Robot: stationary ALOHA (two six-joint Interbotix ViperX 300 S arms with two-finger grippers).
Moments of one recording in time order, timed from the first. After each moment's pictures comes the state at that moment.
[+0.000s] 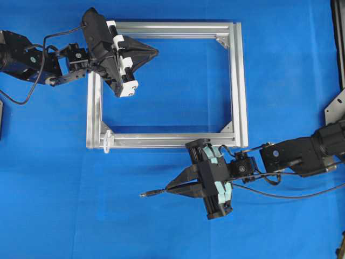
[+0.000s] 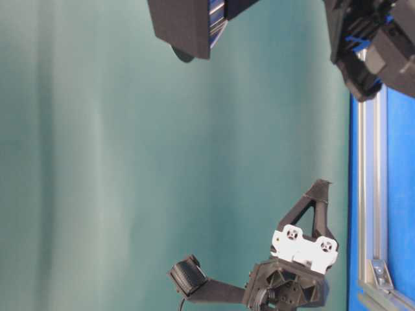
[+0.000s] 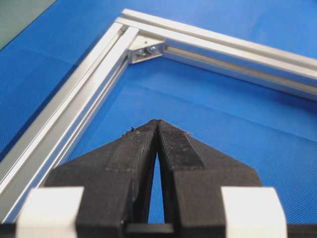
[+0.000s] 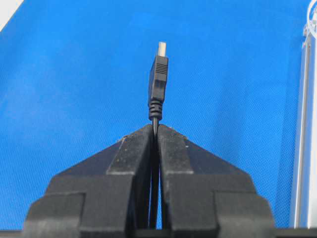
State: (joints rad) left arm 0.28 0.13 0.86 -0.09 -0.77 -0.01; right arm 0.30 0.19 0.74 0.04 -0.52 0.14
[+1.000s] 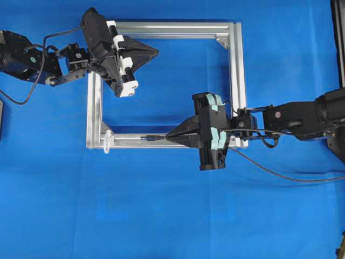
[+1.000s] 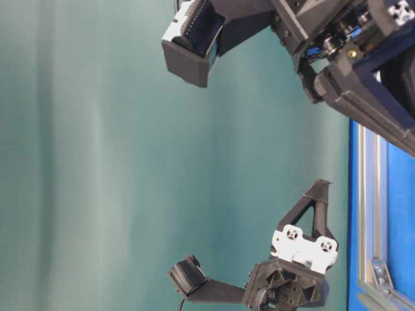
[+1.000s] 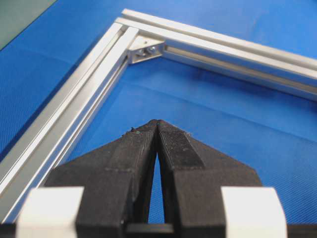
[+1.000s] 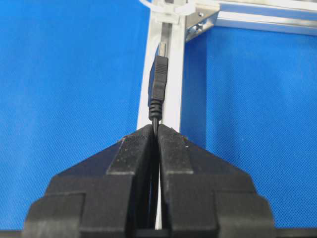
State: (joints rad) left arm 0.28 0.13 0.85 -0.09 -0.77 -0.01; right arm 0.08 0.12 0.79 0.02 -0.49 0.10
